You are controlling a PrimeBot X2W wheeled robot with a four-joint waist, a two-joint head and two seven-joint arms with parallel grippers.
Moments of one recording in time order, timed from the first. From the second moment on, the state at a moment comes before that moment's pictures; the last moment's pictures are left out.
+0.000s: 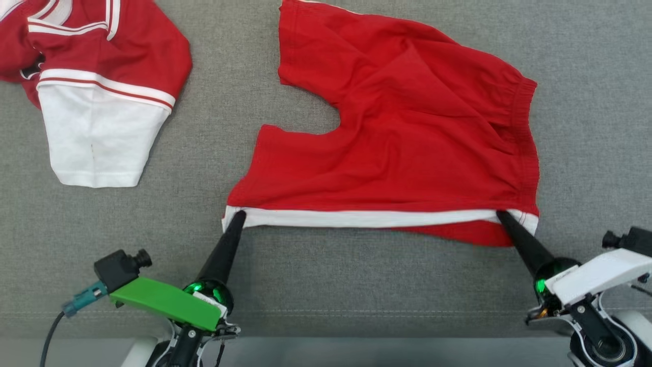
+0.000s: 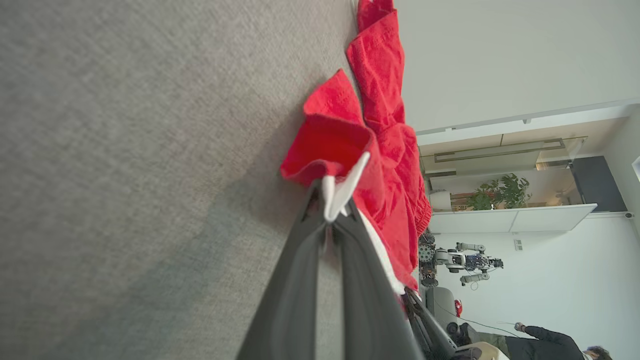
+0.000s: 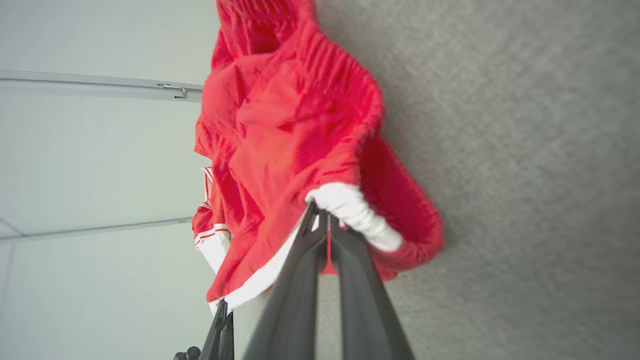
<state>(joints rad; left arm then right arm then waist) -0.08 0.18 -0.44 -0.04 -1.43 -0.12 -0.07 0.07 -0.45 0.43 -0.18 1.61 -0.11 -0.09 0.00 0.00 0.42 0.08</state>
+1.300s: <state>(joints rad) -0.06 0.32 -0.09 -0.74 -1.26 0.07 -0.20 -0.05 -0.58 0.26 -0.81 1.56 -0.12 -0.12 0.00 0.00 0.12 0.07</state>
